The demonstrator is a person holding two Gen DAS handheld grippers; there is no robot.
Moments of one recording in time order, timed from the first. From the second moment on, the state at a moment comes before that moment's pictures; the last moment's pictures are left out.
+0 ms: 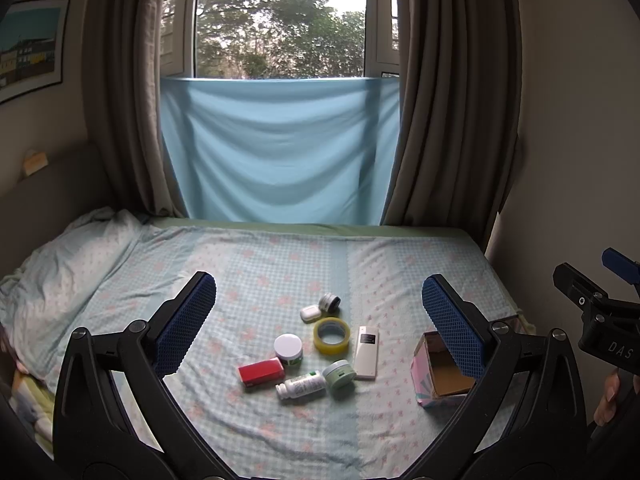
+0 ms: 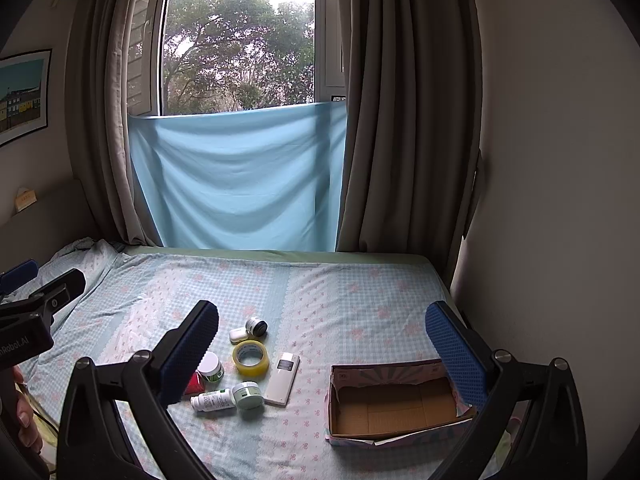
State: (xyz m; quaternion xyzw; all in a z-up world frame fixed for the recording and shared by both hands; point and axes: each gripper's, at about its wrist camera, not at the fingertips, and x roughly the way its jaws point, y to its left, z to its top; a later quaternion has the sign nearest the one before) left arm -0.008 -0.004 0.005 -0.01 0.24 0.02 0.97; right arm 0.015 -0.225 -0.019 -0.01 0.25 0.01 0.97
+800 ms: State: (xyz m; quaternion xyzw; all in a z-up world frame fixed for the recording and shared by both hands) left arm -0.010 0.001 0.004 -0.01 0.24 0.02 0.97; right arm 0.009 -0.225 -0.021 0.00 0.25 0.00 0.97
